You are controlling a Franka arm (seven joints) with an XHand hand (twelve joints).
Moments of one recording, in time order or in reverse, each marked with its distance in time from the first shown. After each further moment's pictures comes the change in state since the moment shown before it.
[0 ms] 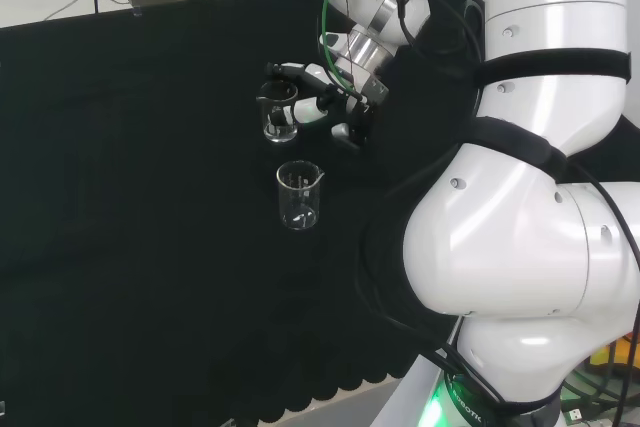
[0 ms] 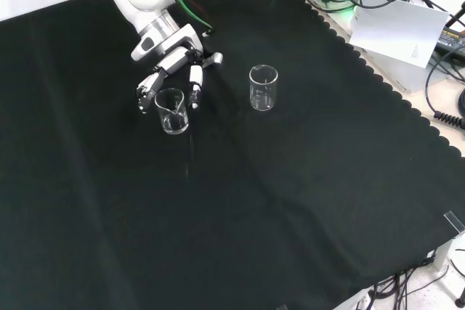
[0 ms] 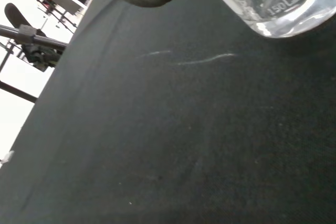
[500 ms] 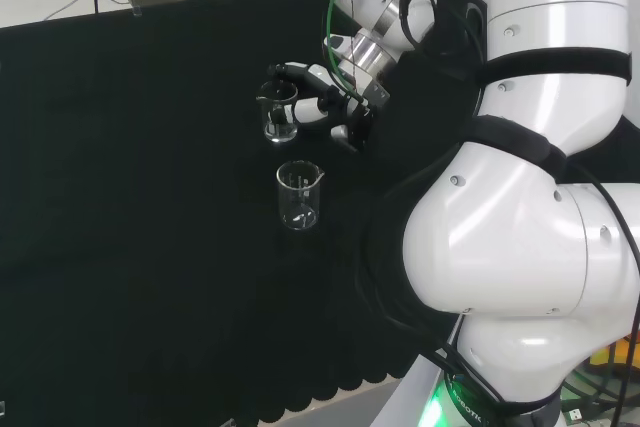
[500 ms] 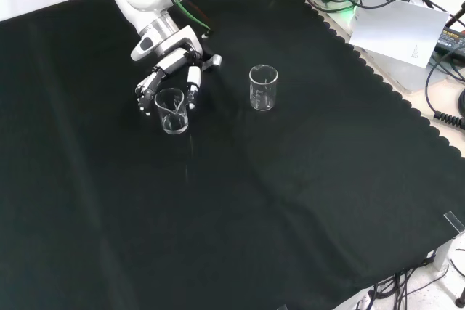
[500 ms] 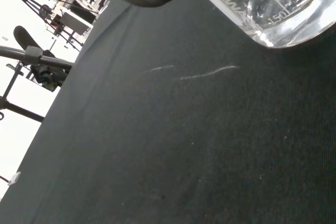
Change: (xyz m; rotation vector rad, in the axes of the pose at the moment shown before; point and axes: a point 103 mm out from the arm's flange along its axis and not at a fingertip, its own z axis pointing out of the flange) arm -0.006 0.003 0.002 -0.042 0.047 0.011
